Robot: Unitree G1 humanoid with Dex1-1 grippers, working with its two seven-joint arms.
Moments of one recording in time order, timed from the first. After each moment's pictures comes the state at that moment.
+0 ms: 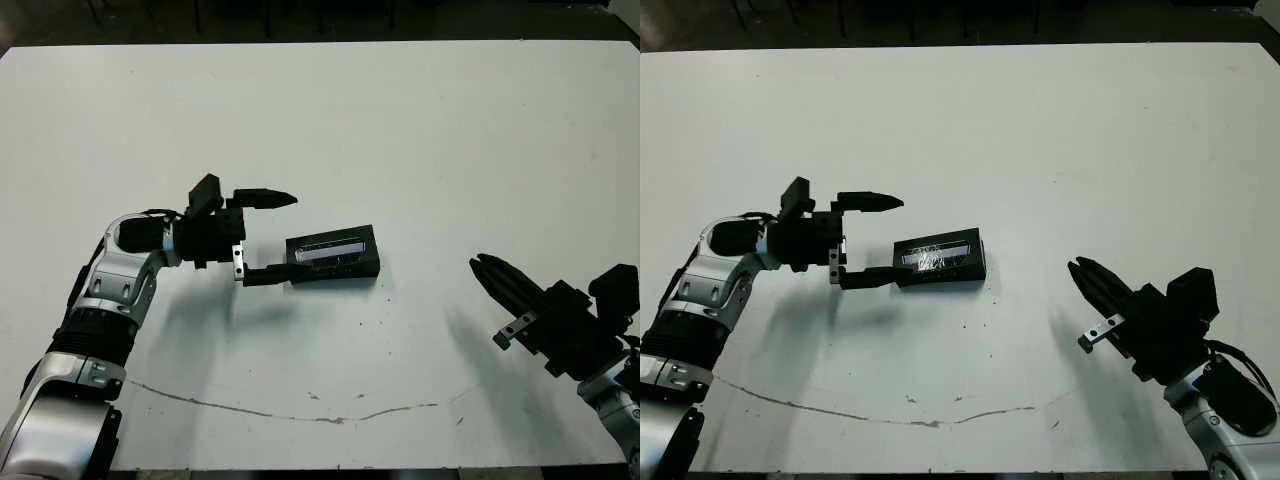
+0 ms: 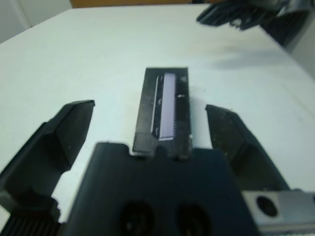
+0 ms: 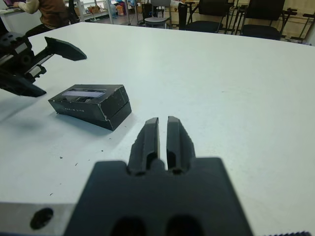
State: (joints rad) left arm -0.53 0.44 -0.16 0.44 -0.23 -0.14 -1.25; right arm 0.28 -0.53 -0.20 -0.55 0.47 0.36 0.49
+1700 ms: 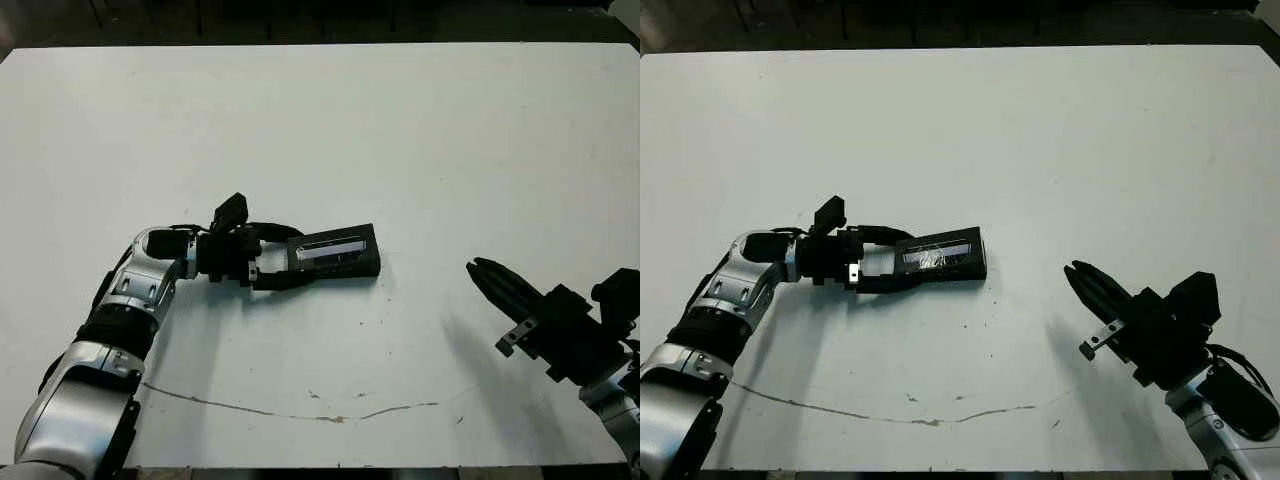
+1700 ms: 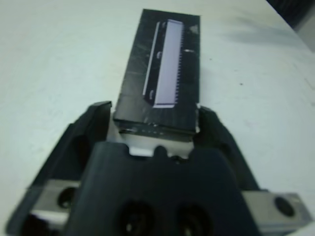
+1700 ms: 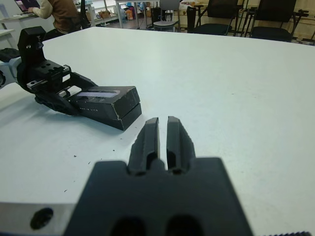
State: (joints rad) left arm -0.59 0.38 -0.20 0.66 -0.18 -0.09 -1.30; right arm 0.29 -0.53 -0.20 -0.55 0.50 0.34 0.53
